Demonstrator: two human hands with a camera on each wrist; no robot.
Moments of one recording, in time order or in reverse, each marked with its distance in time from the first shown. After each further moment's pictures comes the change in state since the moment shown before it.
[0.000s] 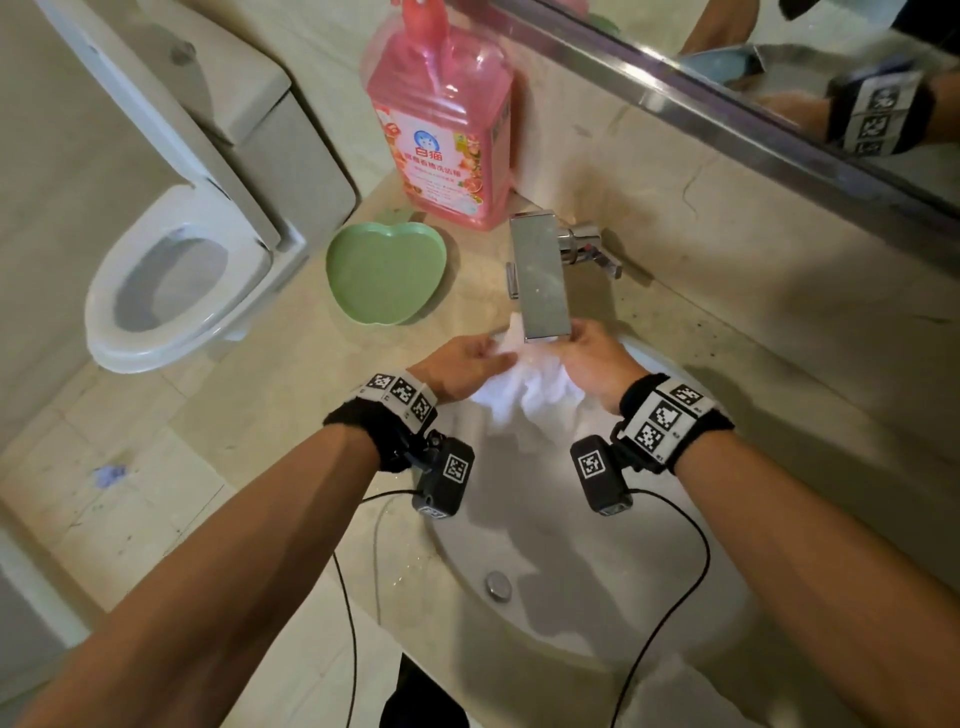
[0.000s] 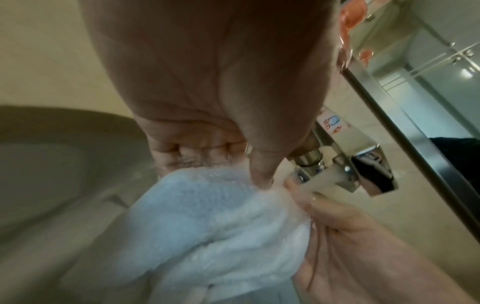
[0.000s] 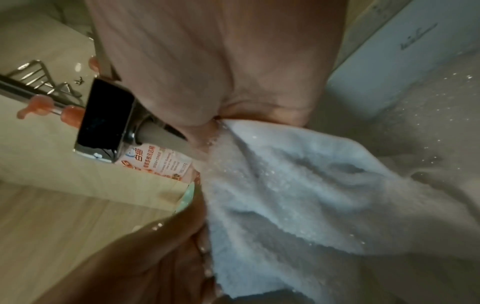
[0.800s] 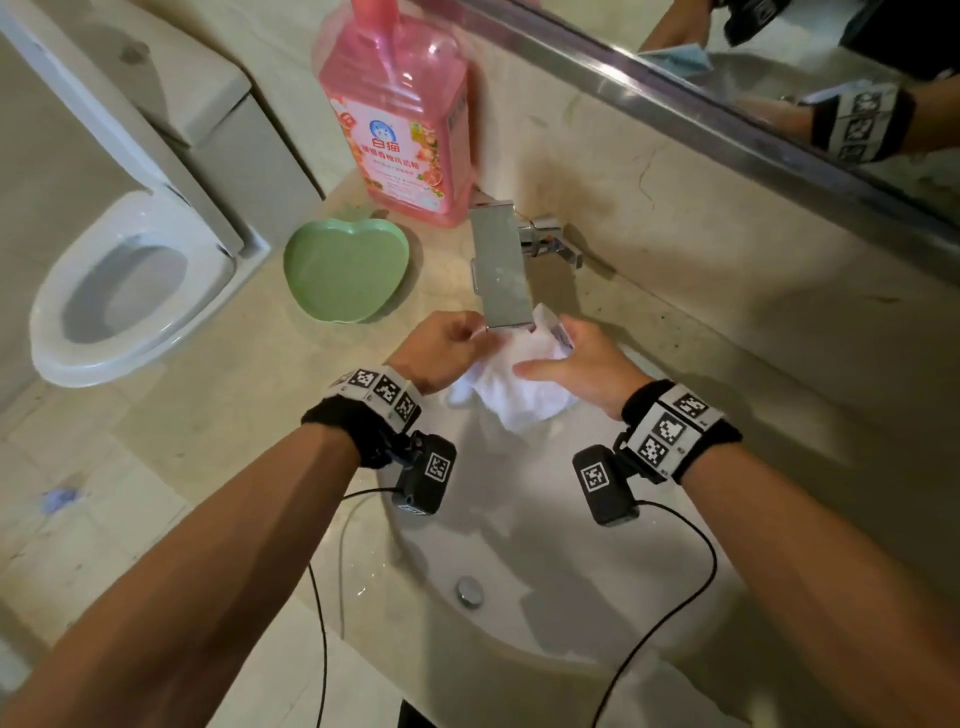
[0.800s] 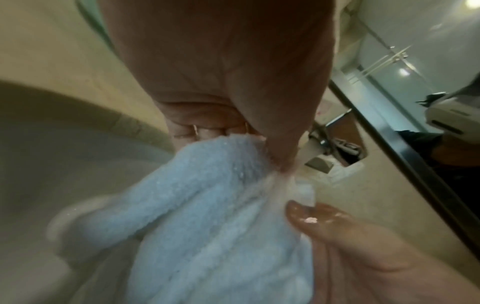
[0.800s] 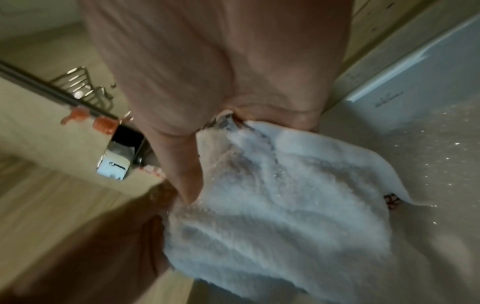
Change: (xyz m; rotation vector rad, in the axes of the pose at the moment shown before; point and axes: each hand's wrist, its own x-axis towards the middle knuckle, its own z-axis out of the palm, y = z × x) left_hand -0.003 0.021 0.010 0.096 0.142 0.187; right_hand -0.015 0.025 -0.028 -0.061 -0.008 -0.092
